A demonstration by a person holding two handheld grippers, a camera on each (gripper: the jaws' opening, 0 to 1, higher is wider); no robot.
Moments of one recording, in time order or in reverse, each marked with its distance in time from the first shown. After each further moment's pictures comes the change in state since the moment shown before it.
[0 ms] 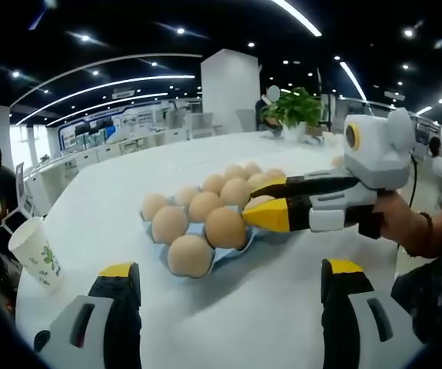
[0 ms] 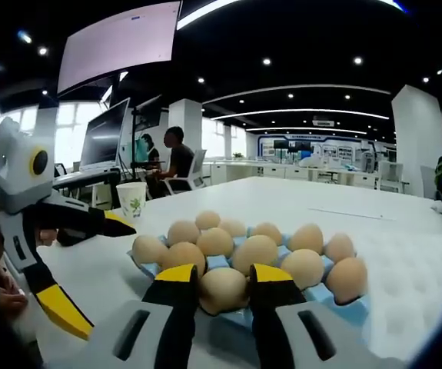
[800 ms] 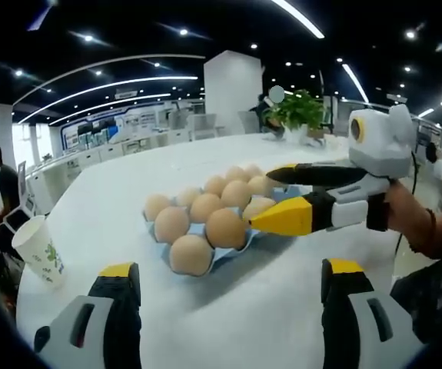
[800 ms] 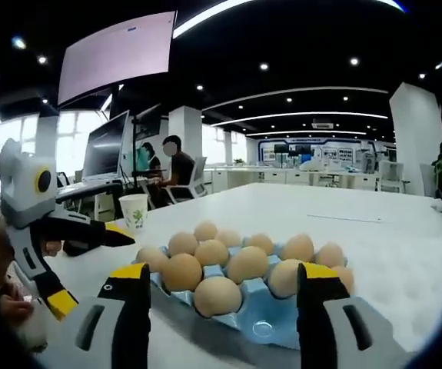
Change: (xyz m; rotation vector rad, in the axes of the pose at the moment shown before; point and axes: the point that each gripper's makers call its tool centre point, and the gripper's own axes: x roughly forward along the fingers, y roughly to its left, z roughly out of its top) left arm -0.006 0.000 0.002 -0.011 -0.008 0.010; right arm -0.015 -0.006 0.015 0.022 -0.030 0.011
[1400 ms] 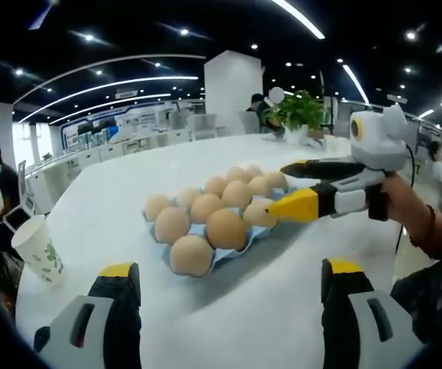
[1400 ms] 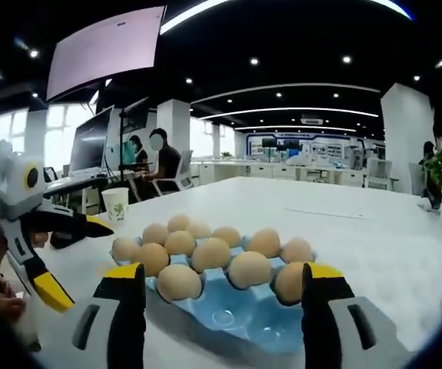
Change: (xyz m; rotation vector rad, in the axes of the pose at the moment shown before) left arm 0.001 -0.001 0.001 -0.004 -0.001 0.001; right arm -0.016 -0.040 -0.005 -0.001 0.034 -0.083
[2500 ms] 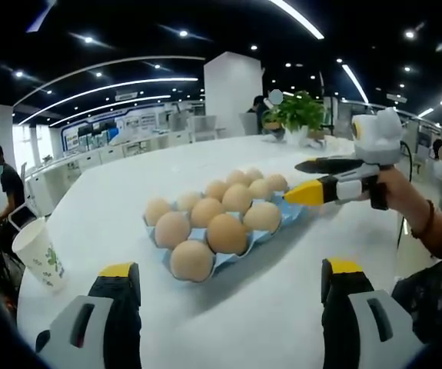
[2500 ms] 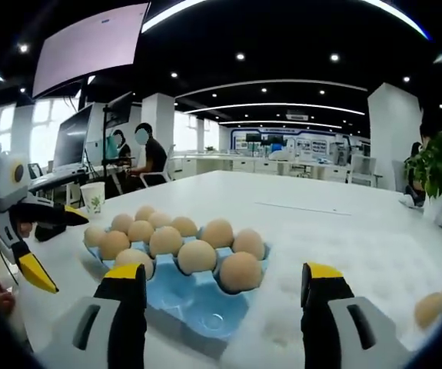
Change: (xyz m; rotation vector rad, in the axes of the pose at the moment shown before) left arm 0.002 0.002 0.004 0.007 -0.009 0.003; right arm -0.016 -0.046 -0.008 -0.008 0.040 -0.094
